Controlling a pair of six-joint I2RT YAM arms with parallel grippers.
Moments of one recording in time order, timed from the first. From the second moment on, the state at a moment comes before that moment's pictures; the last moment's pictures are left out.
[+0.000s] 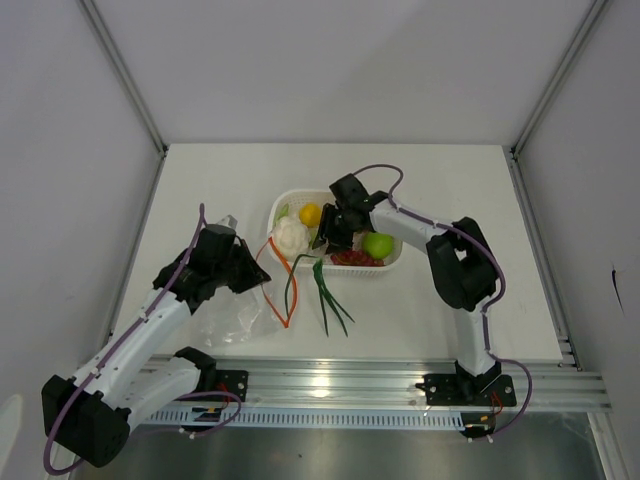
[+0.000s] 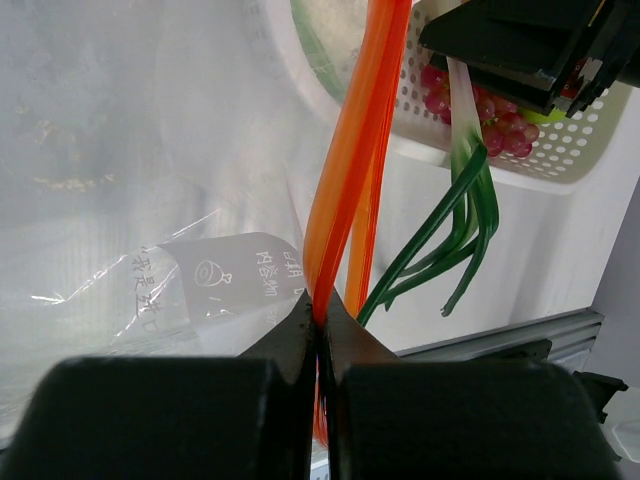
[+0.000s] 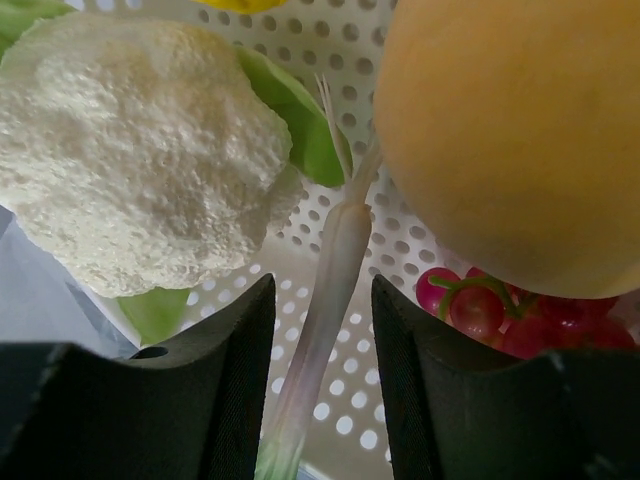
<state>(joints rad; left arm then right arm) -0.42 0.92 0.75 -0.65 0.11 -0.82 0.64 2.06 1.56 -0.51 -0.27 0.82</state>
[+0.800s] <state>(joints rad) -0.42 0.92 0.75 -0.66 0.11 -0.82 0.64 1.93 1.55 -0.43 -0.24 0.77</state>
